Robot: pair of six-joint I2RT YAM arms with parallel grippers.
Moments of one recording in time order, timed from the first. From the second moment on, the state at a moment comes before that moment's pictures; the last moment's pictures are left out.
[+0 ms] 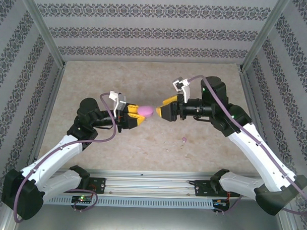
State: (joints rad) left arm -0.44 0.99 0.68 0.34 0.92 -0.30; right arm 0.59 1.11 1.28 -0.59 -0.70 0.28
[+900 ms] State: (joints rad) left arm -0.44 1.00 0.71 0.35 1.03 -0.42; right arm 0.66 1.16 1.22 -0.46 -0.83 -0.01
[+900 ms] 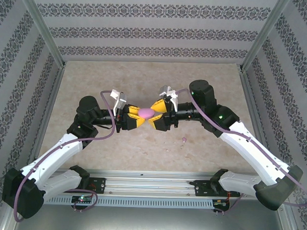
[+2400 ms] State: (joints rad) left arm -0.44 1.04 0.71 0.44 1.04 -0.47; right arm 0.56 1.21 1.23 -0.32 -0.74 0.35
